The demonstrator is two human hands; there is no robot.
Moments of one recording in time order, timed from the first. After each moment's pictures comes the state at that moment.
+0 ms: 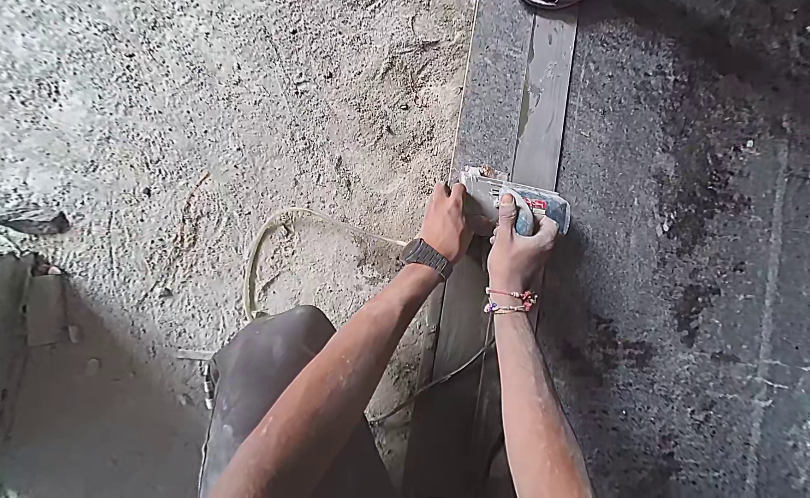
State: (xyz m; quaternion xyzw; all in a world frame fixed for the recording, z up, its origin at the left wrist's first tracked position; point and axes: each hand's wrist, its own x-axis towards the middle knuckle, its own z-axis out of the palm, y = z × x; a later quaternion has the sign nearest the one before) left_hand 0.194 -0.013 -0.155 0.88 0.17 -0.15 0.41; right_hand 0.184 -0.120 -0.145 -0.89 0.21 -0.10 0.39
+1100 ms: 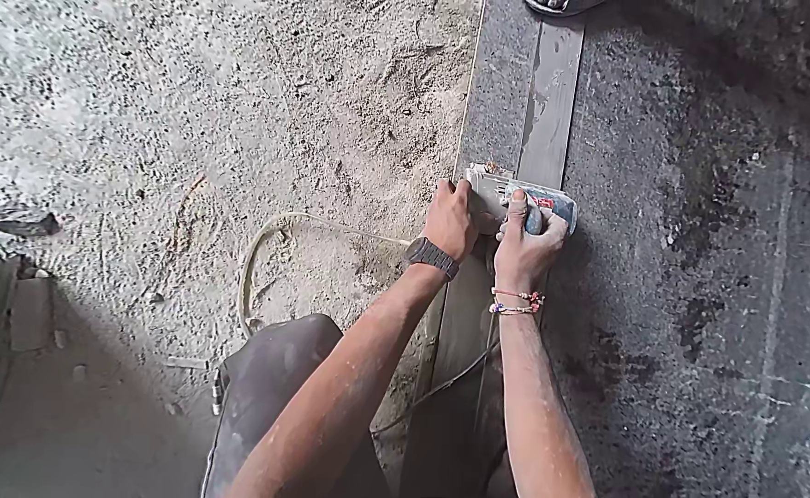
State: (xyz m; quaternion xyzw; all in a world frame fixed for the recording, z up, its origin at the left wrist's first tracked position) left_hand 0.213 -0.010 -0.154 0.88 0.19 -0.13 0.42; right_hand 0.207 -0.117 -0.149 -0.89 0.20 -0.11 0.40
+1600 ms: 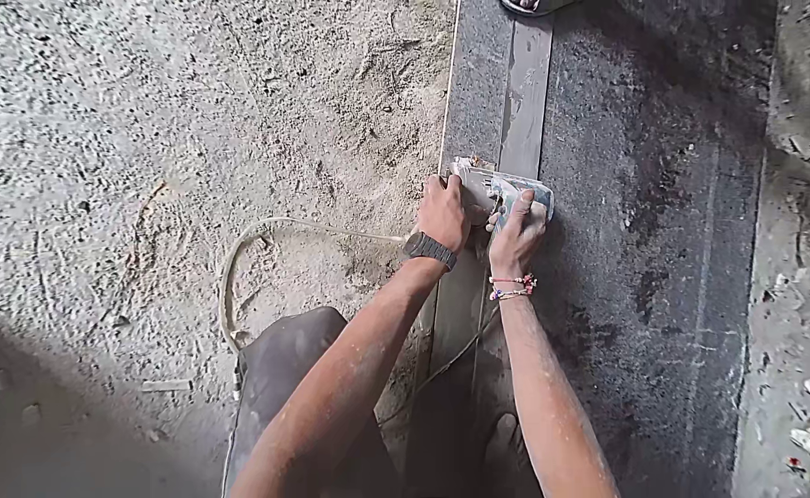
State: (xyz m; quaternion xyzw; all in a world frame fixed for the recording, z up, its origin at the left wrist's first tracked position) left_hand 0.222 -0.008 -0.152 0.88 0.19 -0.16 0.41; right_hand 0.209 -0.121 -0.149 -0.88 0.14 -0.09 0.45
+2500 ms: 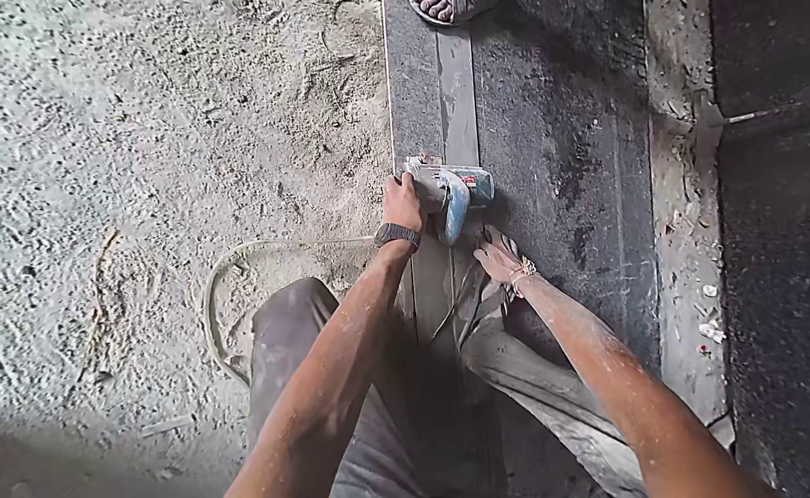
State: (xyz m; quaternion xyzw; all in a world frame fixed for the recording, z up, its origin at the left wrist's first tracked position) left_hand 0.237 0.000 -0.146 0.86 0.20 -0.19 0.42; right_hand 0.191 -0.245 -0.132 -0.91 -0.02 0.42 -0.01
